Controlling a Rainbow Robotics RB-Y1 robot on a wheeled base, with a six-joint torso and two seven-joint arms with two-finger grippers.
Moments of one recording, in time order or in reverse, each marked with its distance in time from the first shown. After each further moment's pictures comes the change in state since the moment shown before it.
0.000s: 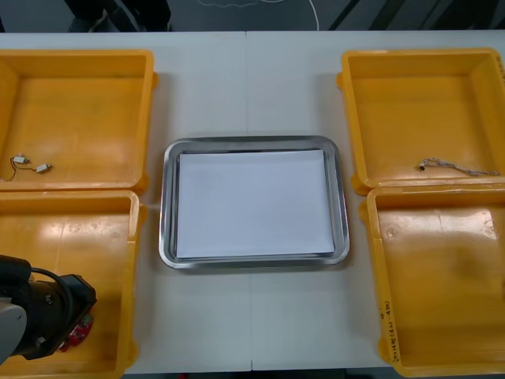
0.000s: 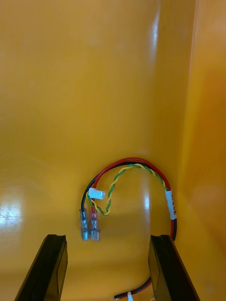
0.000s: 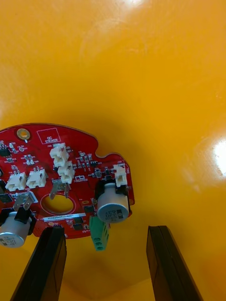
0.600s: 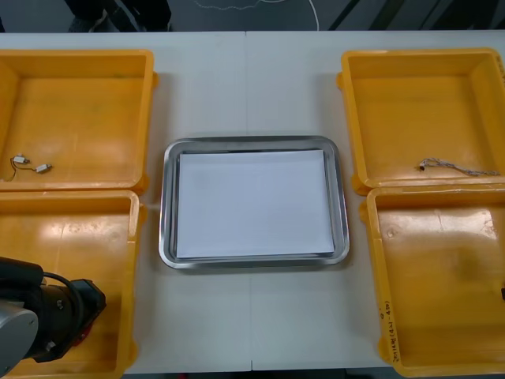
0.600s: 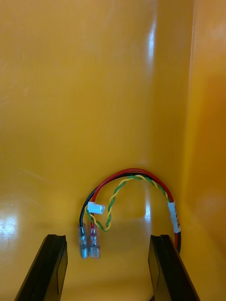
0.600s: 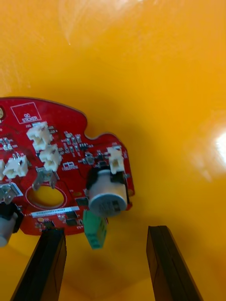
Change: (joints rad) right arm 0.002 0.058 0.000 0.003 0.070 -0.043 0.000; left arm 0.000 -0.001 -0.044 0.030 -0.006 -0.032 -0.009
